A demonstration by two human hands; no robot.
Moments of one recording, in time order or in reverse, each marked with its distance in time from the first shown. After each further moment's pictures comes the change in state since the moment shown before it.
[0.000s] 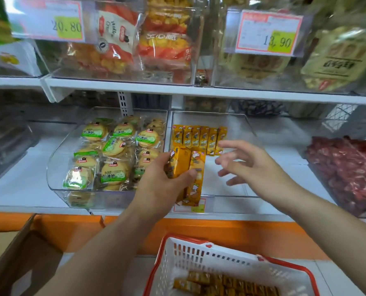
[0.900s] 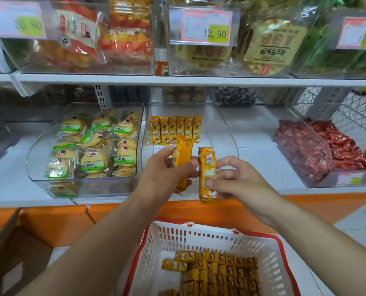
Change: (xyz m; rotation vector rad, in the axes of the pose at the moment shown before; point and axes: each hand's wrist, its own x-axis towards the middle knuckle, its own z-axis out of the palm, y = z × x) left_hand -0.029 0.015 0.056 -0.164 -0.141 -0.064; right_hand -0.082 0.016 -0.014 0.223 0.038 0.257
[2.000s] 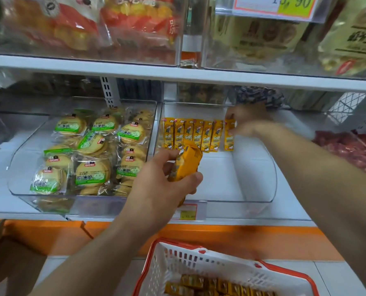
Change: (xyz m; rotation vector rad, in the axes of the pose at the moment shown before) left_hand 0.040 -0.014 -0.040 0.283 0.134 0.032; right_hand 0.274 -0.036 -0.065 -1.507 0.171 -0.220
